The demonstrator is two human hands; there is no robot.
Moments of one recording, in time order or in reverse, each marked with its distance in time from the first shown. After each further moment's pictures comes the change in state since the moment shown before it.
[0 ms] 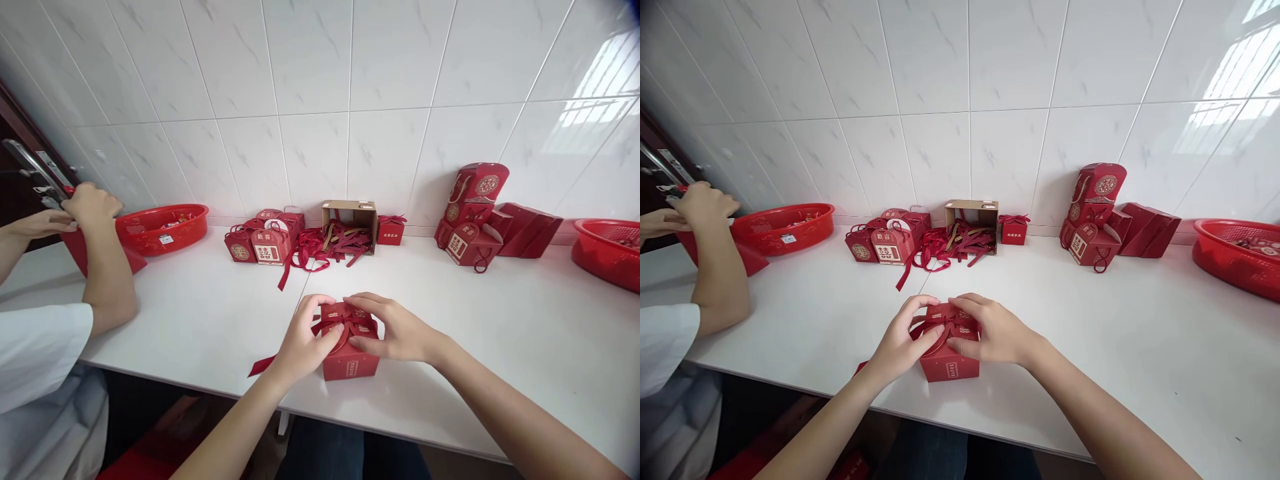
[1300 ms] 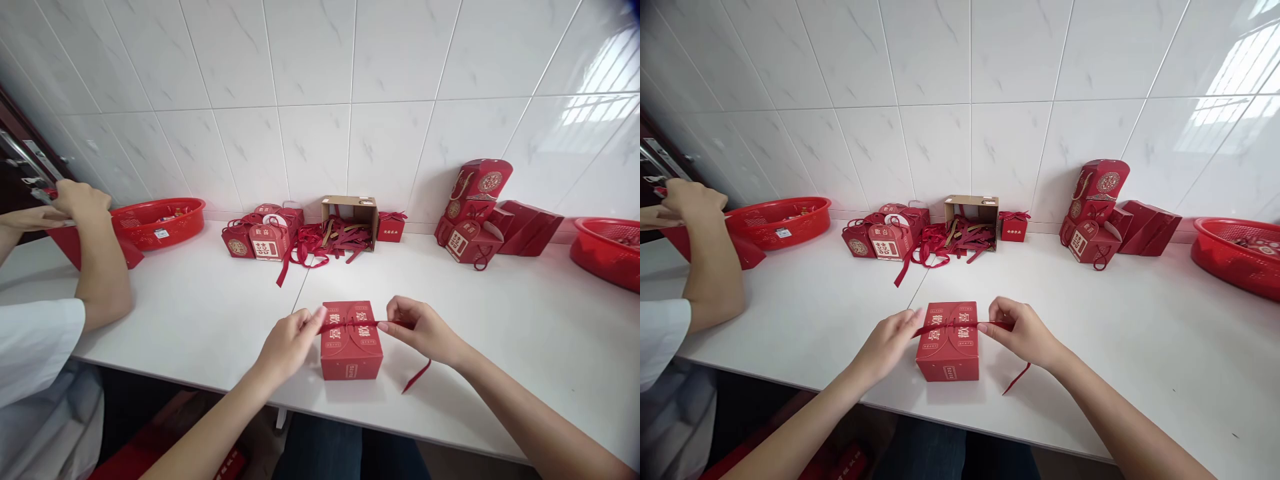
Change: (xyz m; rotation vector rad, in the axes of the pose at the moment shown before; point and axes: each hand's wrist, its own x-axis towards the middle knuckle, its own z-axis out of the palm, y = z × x) left_hand -0.003 -0.014 -0.020 0.214 -0.118 -0.334; right_hand -0.036 0.030 -0.004 0.350 0.088 0.396
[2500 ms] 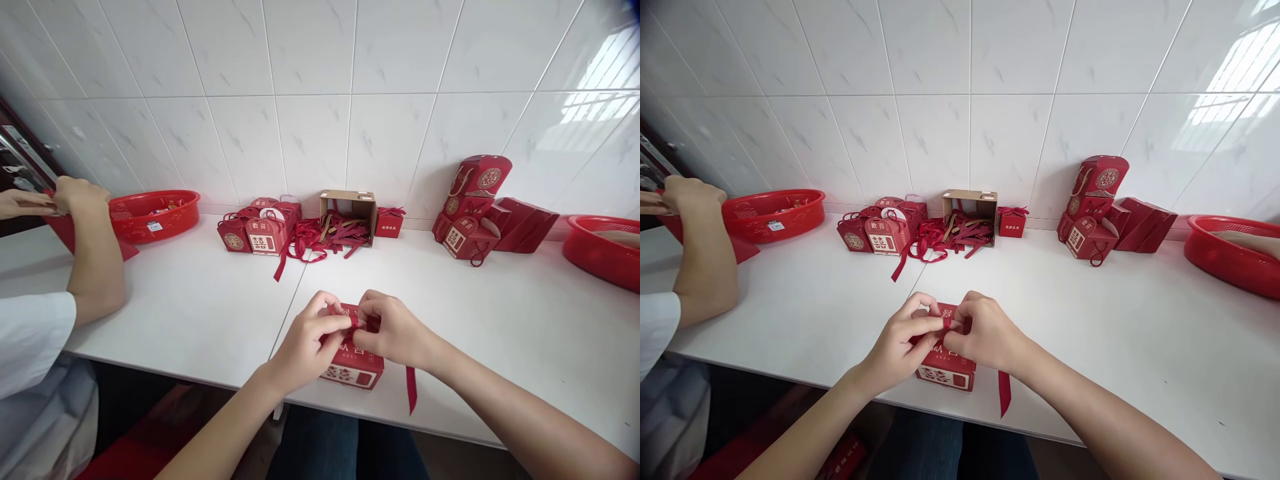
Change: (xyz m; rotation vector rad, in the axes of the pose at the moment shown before) left_hand -0.006 0.015 0.018 -0.082 0.015 0.791; right_hand 0.011 -0.065 0.034 -0.204 -0.029 0.022
